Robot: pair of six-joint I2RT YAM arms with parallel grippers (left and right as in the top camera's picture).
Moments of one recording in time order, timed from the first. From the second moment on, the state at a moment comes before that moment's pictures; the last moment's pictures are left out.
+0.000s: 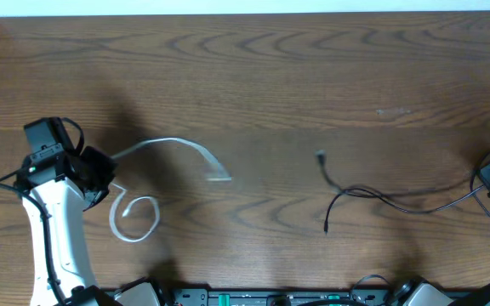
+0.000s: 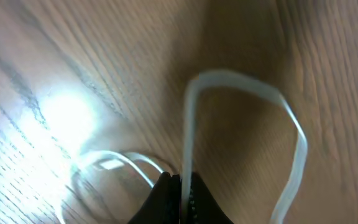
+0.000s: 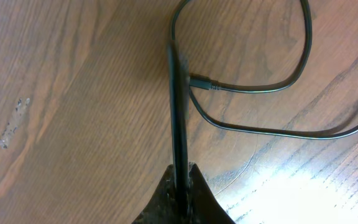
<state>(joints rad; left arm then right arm) 0.44 1.32 0.97 -0.89 0.10 -0.59 -0.68 1.32 0.93 -0.69 -0.08 0.33</state>
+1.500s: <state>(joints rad) -0.28 1.32 0.97 -0.91 0.34 -0.43 -0.38 1.46 1.75 -1.08 0.26 0.05</state>
